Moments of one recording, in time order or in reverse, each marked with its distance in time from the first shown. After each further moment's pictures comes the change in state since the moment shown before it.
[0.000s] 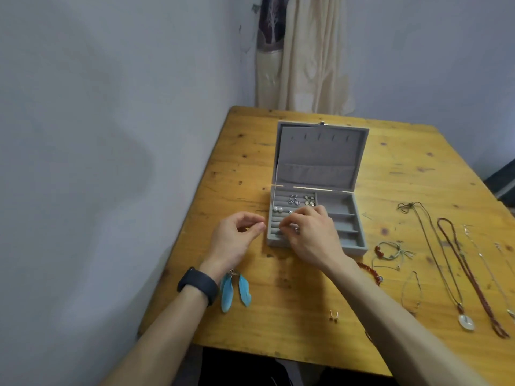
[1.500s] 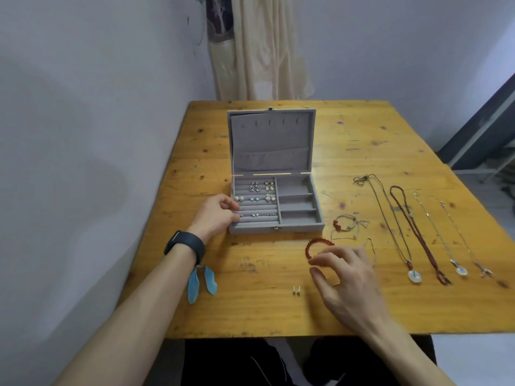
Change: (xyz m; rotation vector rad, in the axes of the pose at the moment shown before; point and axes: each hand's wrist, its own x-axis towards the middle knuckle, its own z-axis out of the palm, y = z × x) left_hand 0.044 0.013 0.034 0.301 -0.172 -0.210; right_hand -0.157 0.072 -0.030 0.102 0.220 0.118
